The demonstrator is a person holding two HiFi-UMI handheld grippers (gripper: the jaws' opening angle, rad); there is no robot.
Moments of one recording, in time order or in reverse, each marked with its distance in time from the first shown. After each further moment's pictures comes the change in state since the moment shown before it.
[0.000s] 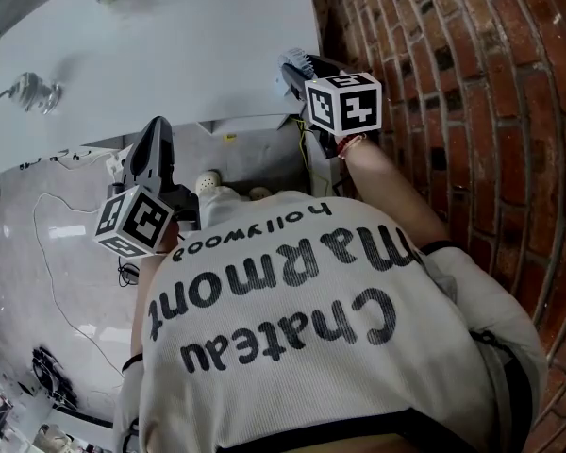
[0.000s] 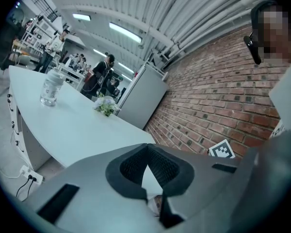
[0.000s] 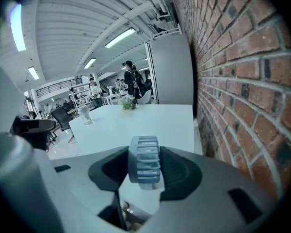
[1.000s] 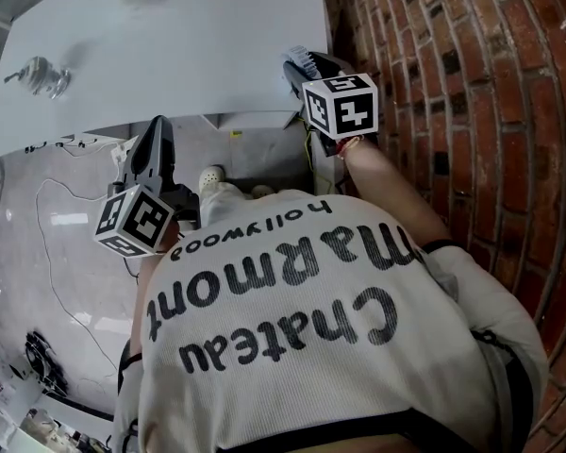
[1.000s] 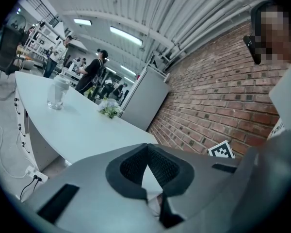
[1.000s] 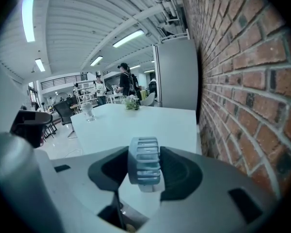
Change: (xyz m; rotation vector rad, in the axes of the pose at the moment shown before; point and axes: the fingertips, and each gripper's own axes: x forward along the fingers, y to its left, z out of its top) left arm -0.019 -0.003 0.000 0.008 -0.021 0.048; right arm 0.001 0.009 0.003 -0.091 -0.027 0.001
